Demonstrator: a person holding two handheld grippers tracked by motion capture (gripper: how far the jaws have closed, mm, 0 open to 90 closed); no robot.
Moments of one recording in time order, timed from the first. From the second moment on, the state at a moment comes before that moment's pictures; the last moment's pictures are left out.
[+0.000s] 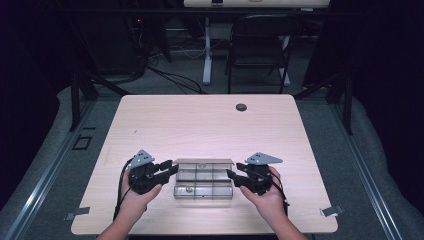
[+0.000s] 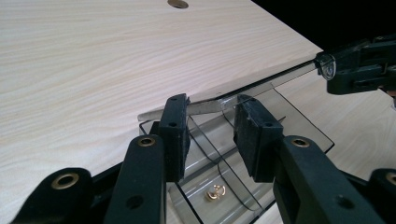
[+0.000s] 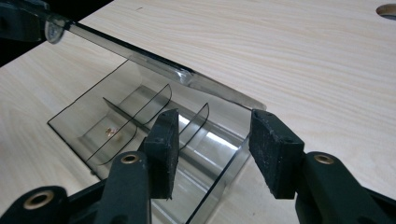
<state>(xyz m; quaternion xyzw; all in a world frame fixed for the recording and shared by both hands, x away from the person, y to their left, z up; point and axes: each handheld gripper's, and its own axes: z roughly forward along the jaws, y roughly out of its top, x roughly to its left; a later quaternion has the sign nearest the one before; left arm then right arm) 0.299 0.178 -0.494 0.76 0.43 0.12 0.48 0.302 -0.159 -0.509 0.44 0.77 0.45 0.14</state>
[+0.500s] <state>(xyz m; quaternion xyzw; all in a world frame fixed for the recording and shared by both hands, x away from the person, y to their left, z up) 0.288 0.178 -0.505 0.76 0.43 0.12 0.48 0.273 -0.169 -0.508 0.43 0.77 0.45 0.13</state>
